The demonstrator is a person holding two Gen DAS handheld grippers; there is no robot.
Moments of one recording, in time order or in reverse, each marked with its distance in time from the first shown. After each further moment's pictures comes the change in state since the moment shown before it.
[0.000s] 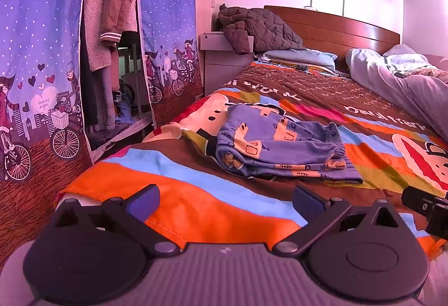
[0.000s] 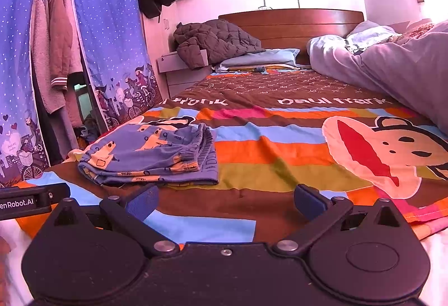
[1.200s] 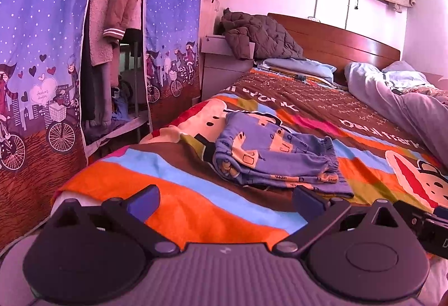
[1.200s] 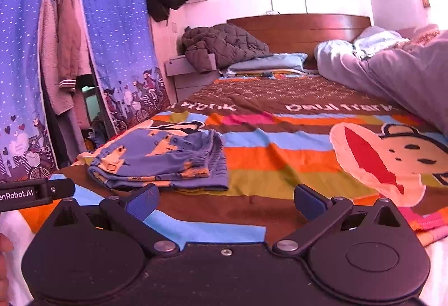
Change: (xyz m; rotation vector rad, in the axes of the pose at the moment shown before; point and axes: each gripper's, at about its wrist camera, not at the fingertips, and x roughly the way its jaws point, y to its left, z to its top) left arm -0.004 0.006 0.003 -0.072 -0.021 -0.033; right arm -0.004 0.009 0.004 -0.010 -0.011 0.024
